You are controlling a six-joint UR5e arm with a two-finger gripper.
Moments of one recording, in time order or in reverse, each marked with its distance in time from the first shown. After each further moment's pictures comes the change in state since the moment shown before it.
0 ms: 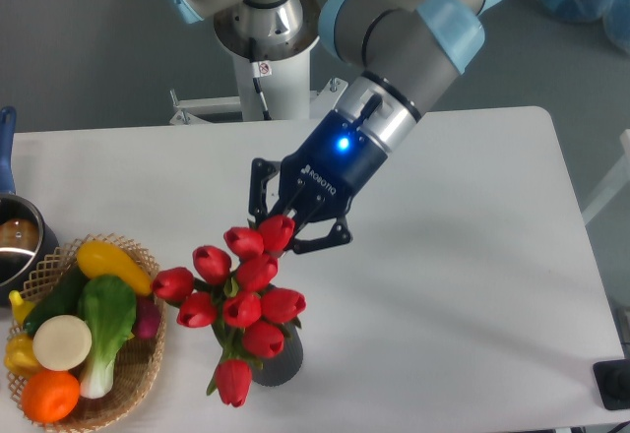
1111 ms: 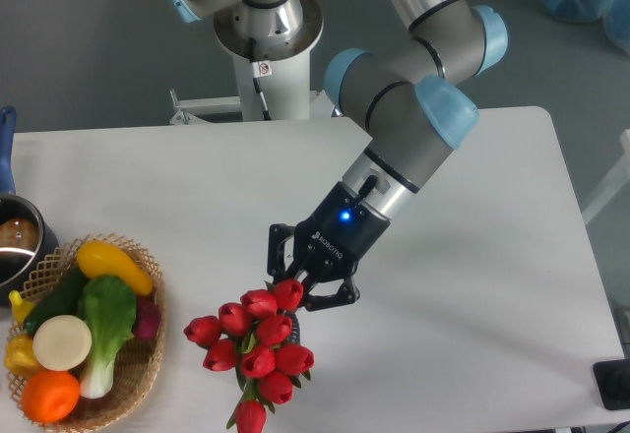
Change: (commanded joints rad) arm -0.038 -0.126 0.003 0.000 0.175 0.147
